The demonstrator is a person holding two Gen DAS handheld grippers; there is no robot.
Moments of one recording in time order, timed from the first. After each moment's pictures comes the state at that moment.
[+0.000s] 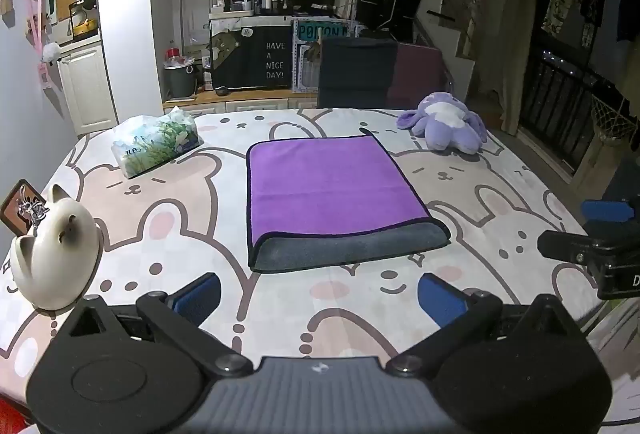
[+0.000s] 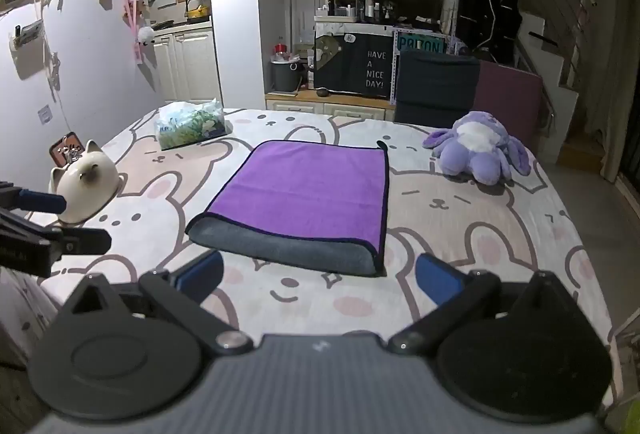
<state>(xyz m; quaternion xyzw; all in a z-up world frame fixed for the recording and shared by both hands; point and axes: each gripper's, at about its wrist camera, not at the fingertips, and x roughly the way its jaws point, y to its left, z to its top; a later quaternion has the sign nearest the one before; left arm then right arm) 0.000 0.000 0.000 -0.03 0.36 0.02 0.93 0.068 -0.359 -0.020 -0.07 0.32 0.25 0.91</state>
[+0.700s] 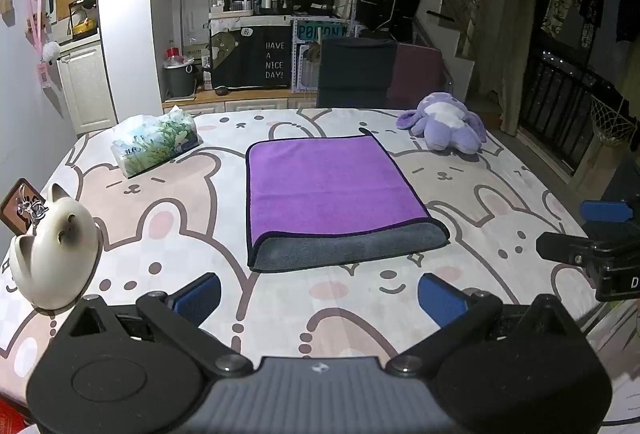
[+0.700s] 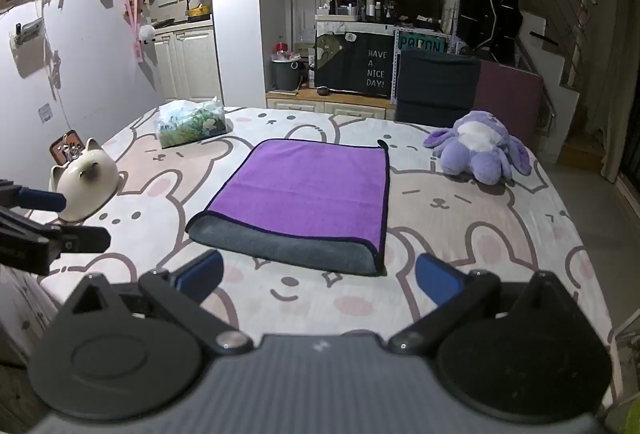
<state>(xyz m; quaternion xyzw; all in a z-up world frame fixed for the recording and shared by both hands) 0.002 -0.001 0.003 -0.03 0.36 0.01 0.93 0.067 -0.359 -0.021 -0.08 0.32 0.25 0.91</state>
